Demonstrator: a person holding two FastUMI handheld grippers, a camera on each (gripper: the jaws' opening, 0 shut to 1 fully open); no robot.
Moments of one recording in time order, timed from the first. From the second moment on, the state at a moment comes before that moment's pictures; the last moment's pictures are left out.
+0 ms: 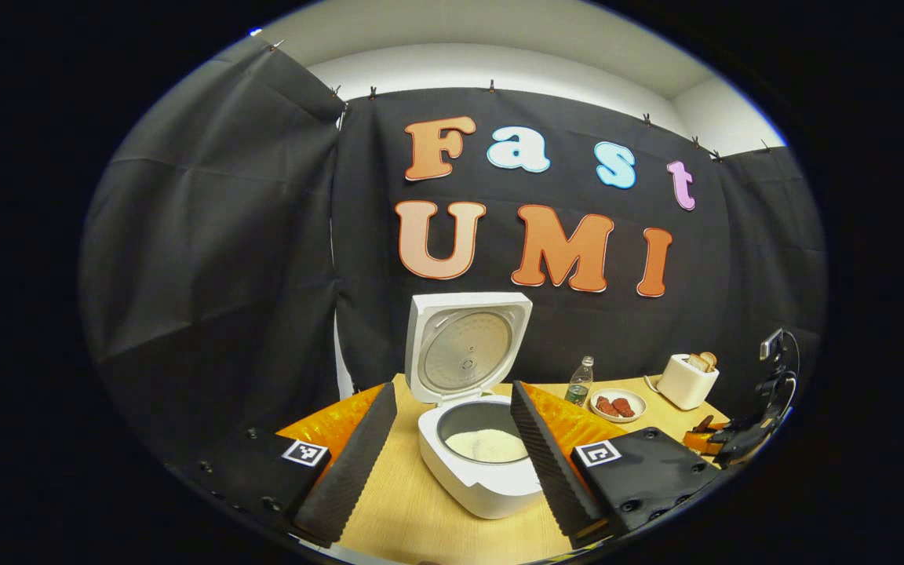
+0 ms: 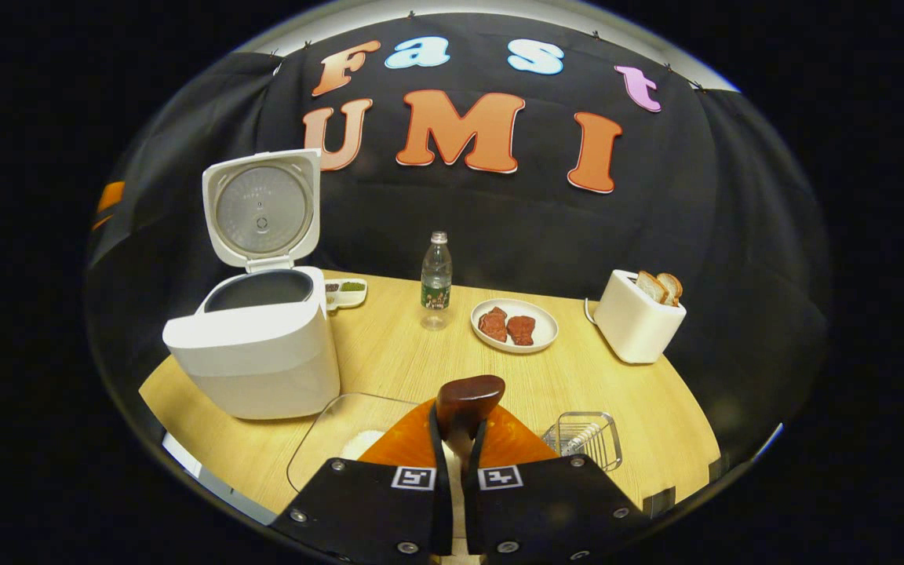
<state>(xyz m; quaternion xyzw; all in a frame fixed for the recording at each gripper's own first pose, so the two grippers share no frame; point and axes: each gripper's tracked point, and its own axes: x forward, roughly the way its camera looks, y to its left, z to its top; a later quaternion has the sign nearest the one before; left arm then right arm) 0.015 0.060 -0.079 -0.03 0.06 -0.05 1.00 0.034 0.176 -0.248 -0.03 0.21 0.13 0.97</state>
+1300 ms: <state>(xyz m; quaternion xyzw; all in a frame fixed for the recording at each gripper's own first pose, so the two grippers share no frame) 0.024 0.069 -0.086 -0.02 0.08 -0.06 1.00 0.031 0.207 -0.282 0.42 0.28 0.07 0.86</state>
